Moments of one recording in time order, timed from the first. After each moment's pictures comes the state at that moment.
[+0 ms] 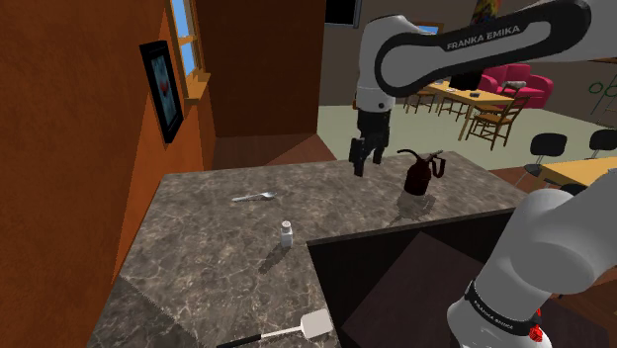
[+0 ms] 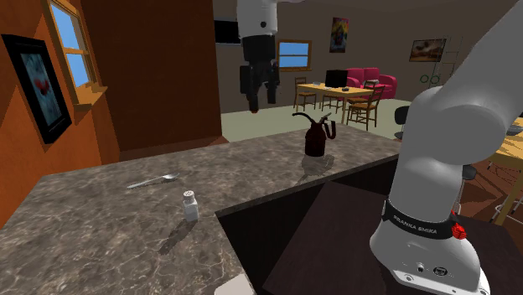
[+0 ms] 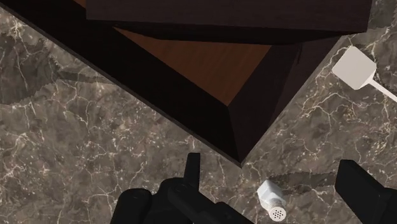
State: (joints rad) arm 0.04 -0.51 0.05 -2.43 0.00 1.85 0.06
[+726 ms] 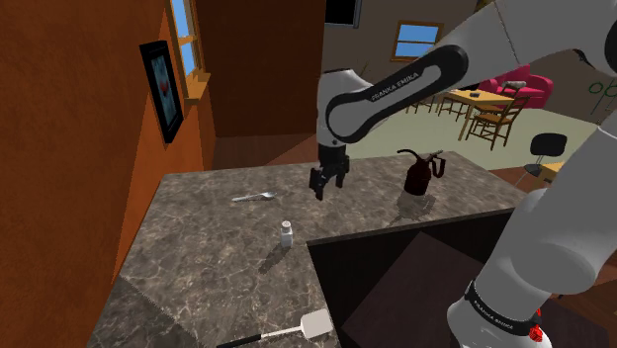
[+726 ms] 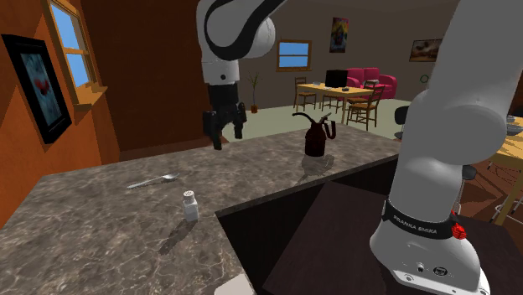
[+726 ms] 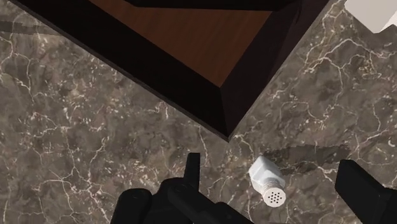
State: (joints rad) arm 0.05 -0.14 0.10 -2.37 0.01 2.18 0.14
